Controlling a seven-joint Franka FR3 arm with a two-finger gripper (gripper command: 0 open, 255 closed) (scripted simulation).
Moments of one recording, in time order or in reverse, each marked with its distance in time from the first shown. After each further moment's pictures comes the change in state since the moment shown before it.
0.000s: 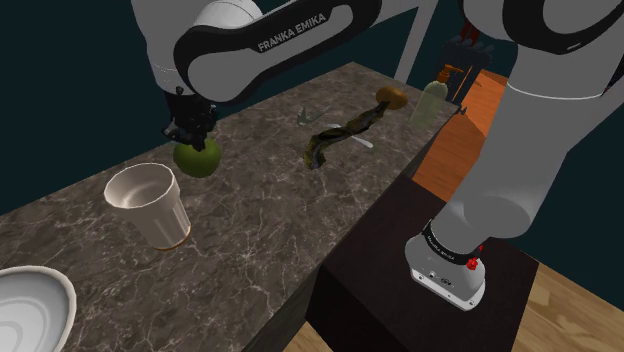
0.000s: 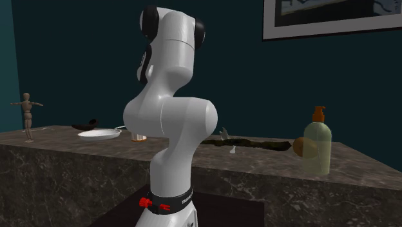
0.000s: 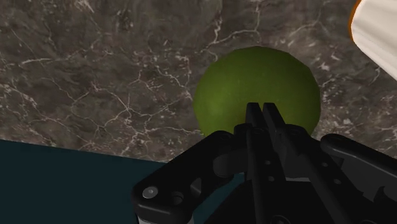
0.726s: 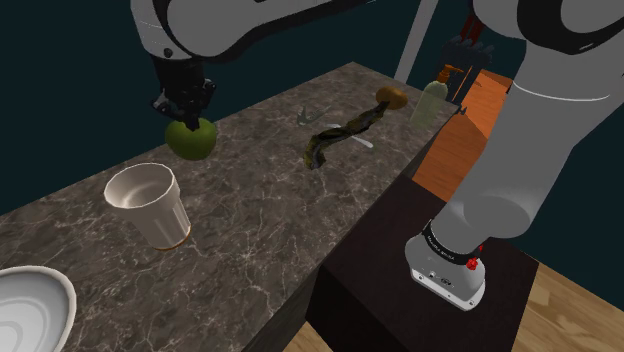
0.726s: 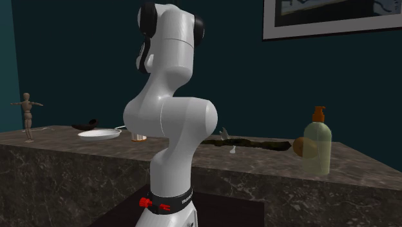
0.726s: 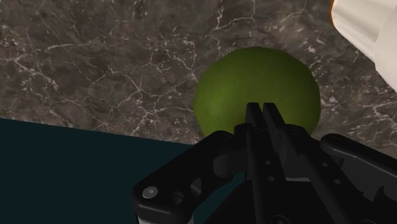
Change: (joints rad) arm -0.005 -0.038 0.011 0.103 0.038 -0.132 -0.038
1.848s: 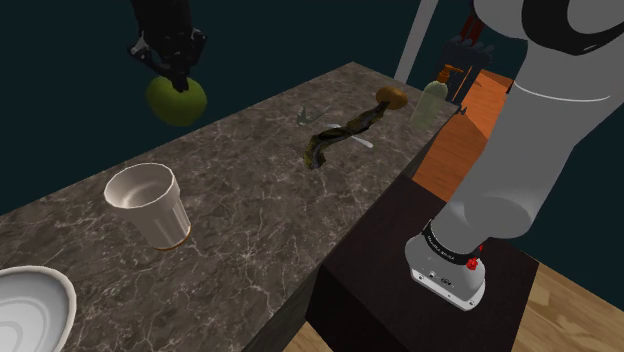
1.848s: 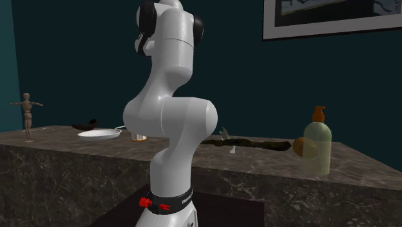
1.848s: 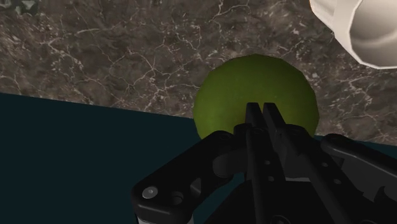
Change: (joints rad) arm 0.015 -0.005 0.010 0.225 0.016 -0.227 -0.030
